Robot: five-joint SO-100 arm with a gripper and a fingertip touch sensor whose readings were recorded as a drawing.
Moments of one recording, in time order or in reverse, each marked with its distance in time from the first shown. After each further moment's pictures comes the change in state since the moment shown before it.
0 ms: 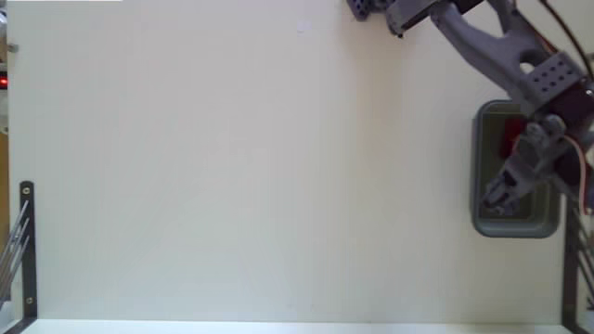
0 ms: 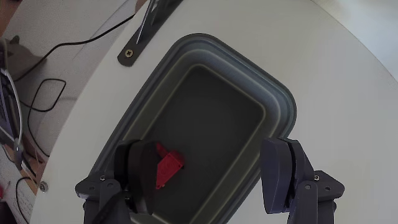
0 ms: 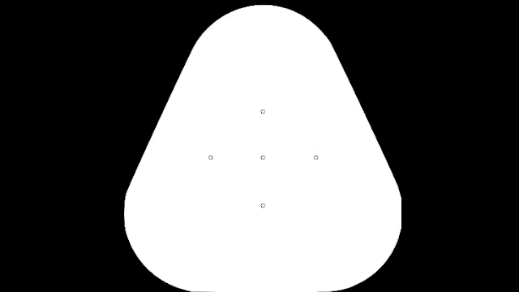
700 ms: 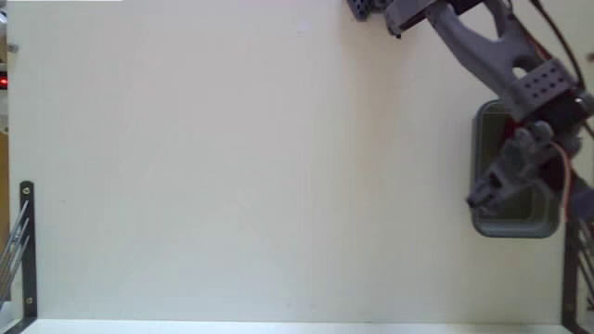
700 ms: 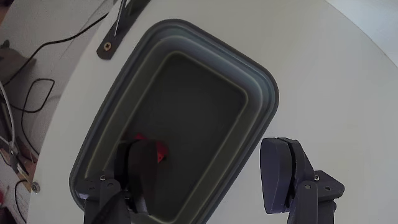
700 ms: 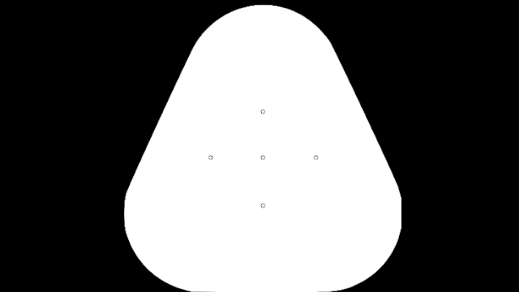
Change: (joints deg) arm 3.3 1.7 4.0 -0.1 0.1
